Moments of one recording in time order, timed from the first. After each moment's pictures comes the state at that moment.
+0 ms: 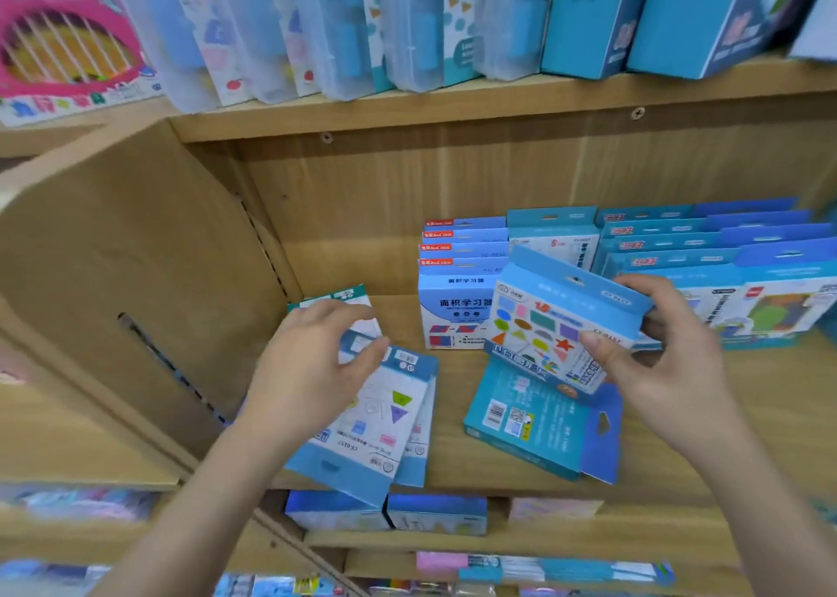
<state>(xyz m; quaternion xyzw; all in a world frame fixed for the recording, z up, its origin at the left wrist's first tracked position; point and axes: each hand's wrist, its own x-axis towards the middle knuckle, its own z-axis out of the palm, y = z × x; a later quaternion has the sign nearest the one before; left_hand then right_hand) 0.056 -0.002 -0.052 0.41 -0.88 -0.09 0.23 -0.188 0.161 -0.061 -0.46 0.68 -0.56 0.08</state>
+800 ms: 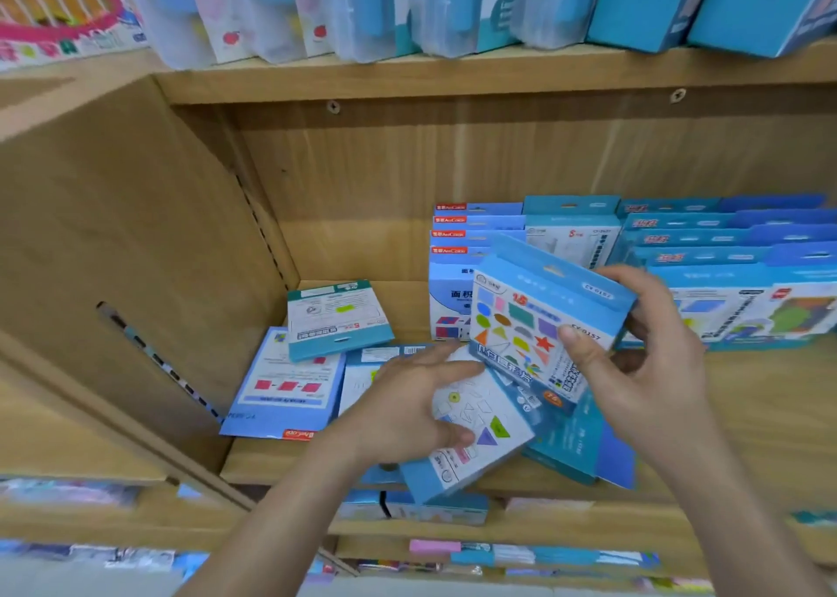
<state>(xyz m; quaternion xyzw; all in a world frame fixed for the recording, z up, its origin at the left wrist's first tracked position) 0.013 -0.002 -0.111 0.26 -0.91 -0.30 0.02 -0.154 0.138 -0.057 -0.48 0.67 -0.56 0.06</state>
